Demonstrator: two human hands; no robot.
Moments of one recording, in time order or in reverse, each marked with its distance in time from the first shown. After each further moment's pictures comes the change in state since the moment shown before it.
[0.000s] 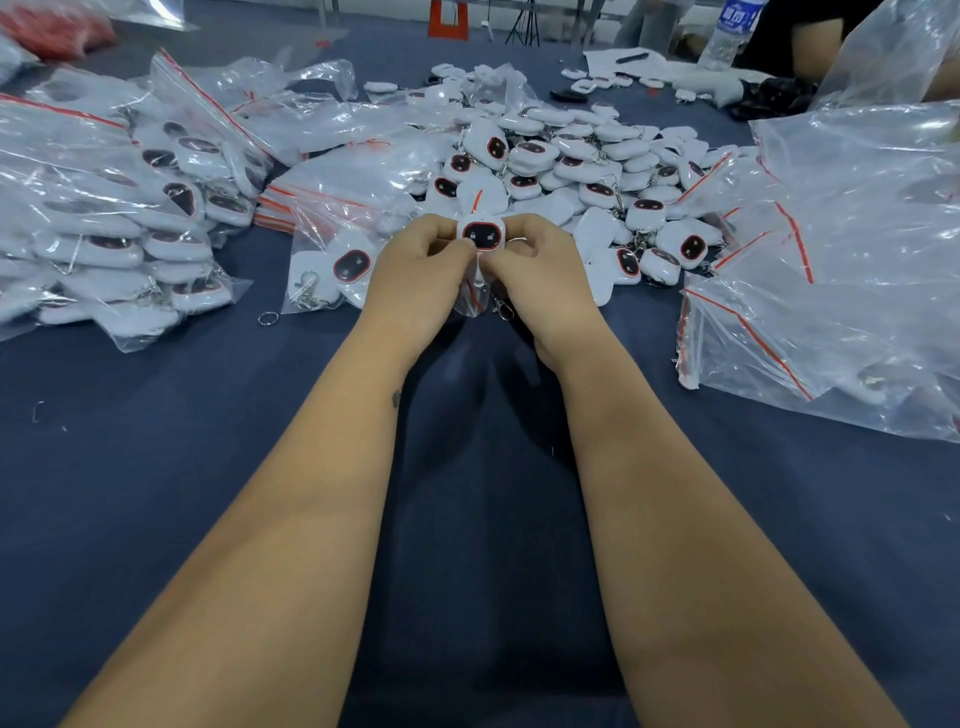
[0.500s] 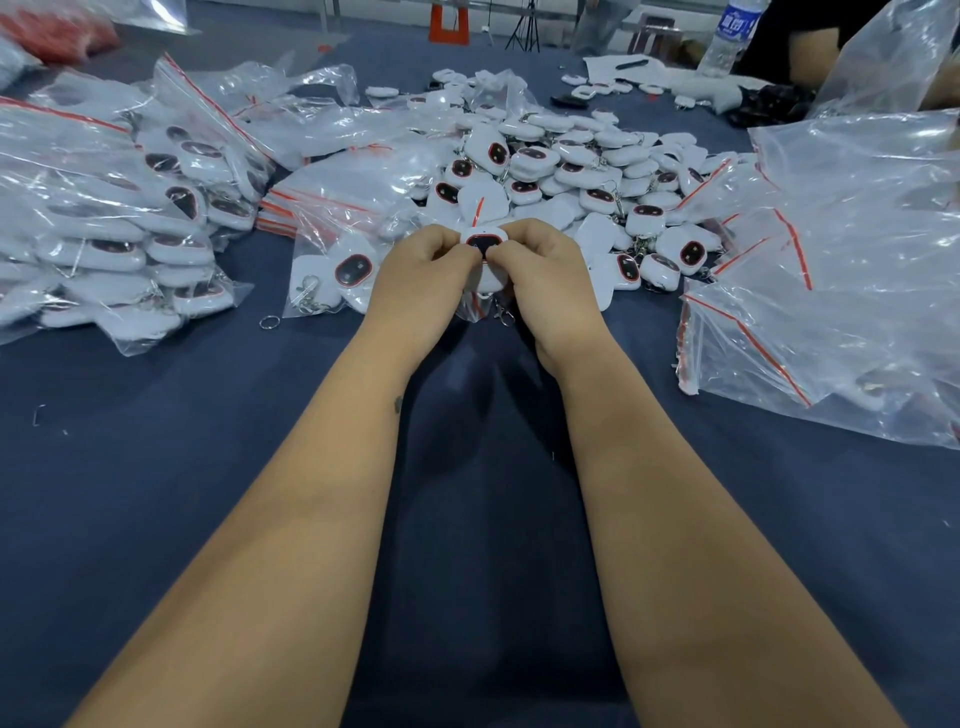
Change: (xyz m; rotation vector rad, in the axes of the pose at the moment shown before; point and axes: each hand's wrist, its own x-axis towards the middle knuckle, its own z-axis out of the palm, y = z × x) left_hand 0.000 0.003 0.001 0.060 -0.016 -0.047; right_hand -0.001 -0.001 -0.001 0.037 0.024 -0.001
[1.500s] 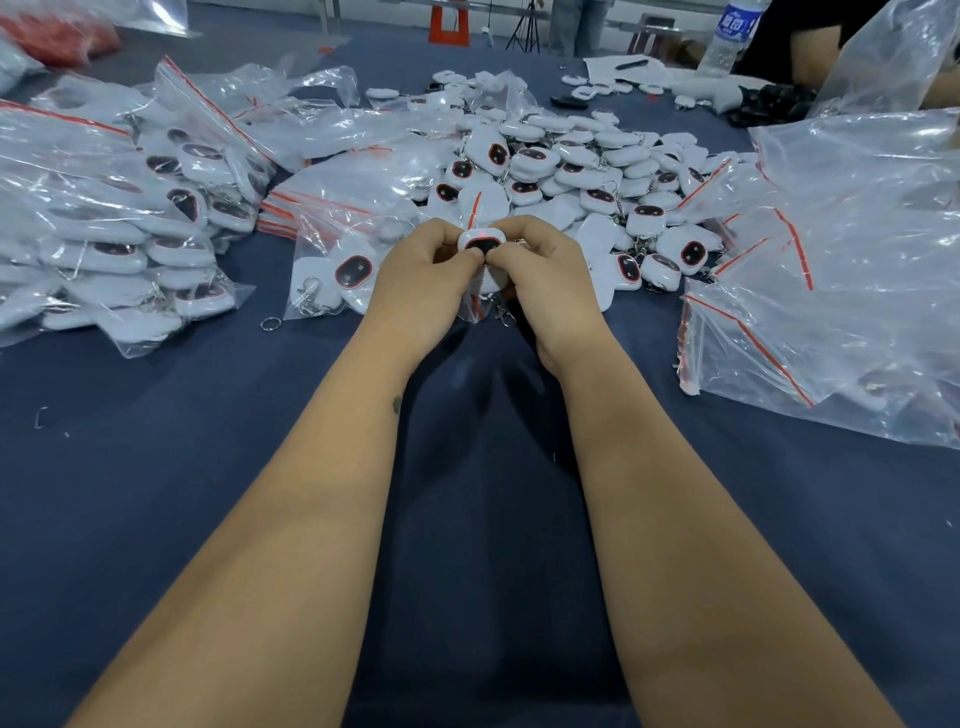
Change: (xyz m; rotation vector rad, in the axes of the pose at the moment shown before) left_hand 0.005 -0.008 -0.001 -0.008 -0.006 0.099; right_hand 0.000 0.000 0.000 -0.008 0.013 -0.005
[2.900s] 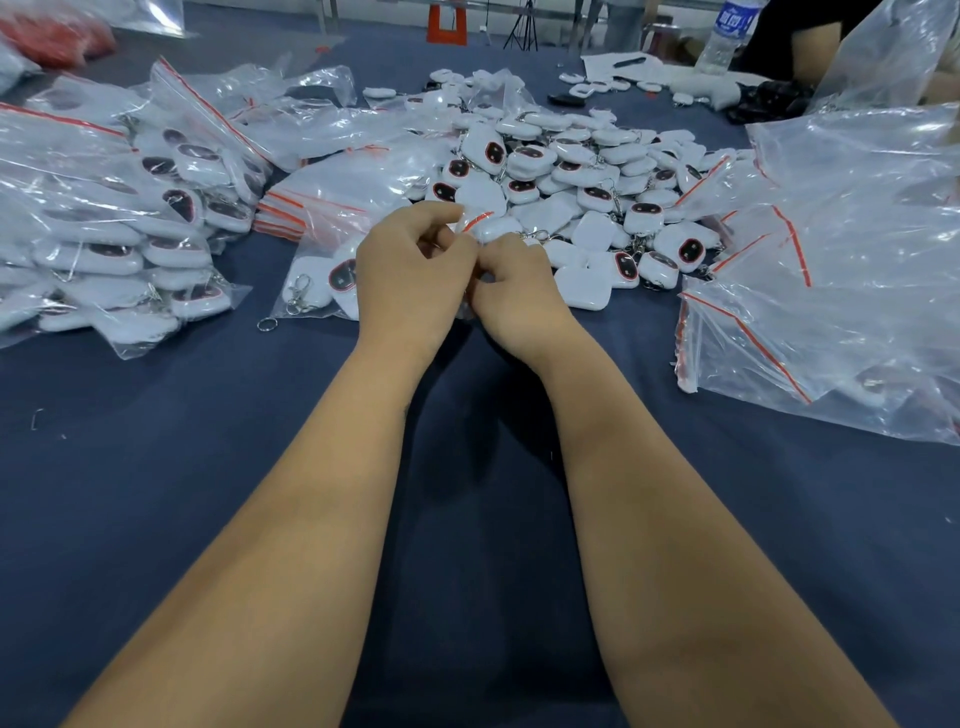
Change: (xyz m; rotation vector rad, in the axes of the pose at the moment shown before) left_hand -0.005 0.008 0.005 0.049 0.266 0.171; right_hand -0.001 -0.003 0.011 -0.646 -0.185 -0.191
